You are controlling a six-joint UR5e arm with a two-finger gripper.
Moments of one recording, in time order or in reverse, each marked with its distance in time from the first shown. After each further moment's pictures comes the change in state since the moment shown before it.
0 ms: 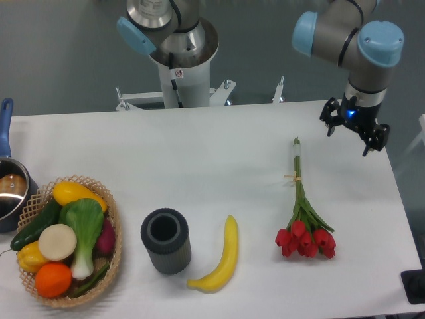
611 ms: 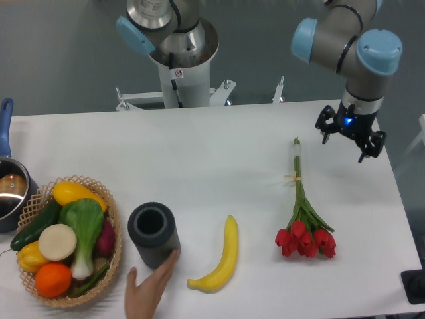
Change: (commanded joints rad) arm 0.001 -0.035 -0.008 0.021 -0.119 -0.240
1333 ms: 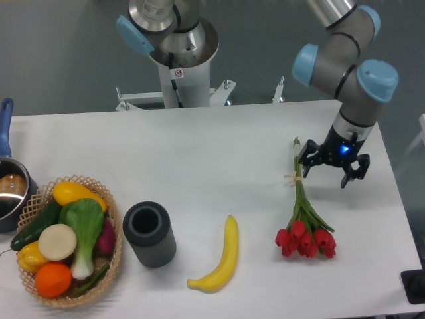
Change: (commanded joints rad) arm -0.026 -0.130 0.018 0.035 -0.235 -0.364
